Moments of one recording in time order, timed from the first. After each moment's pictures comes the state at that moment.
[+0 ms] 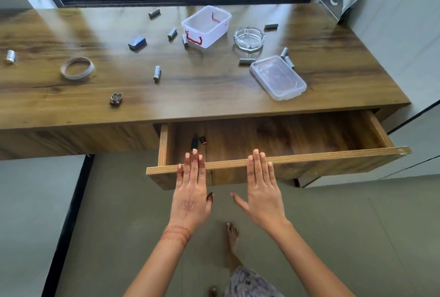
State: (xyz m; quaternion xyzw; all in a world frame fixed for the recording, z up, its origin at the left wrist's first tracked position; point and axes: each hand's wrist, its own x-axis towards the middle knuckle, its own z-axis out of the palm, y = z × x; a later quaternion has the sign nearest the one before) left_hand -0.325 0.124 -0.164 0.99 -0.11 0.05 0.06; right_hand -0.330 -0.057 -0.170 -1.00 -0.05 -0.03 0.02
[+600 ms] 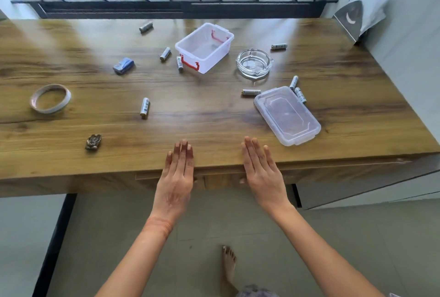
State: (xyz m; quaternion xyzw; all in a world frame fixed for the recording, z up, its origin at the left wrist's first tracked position) left_hand -0.170 0.144 -0.166 0.97 -0.14 0.18 -0.07; right_hand -0.160 -0.084 -0.165 -0.95 -0.19 -0.23 -0.07
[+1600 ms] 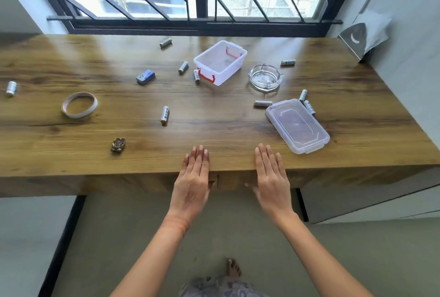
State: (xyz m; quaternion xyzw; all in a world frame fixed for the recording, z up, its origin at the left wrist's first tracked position) left_hand -0.172 0.139 -0.126 0.99 -0.12 0.11 -0.01; right_hand -0.166 -0.065 -0.151 -0.98 -0.10 -0.14 0.03
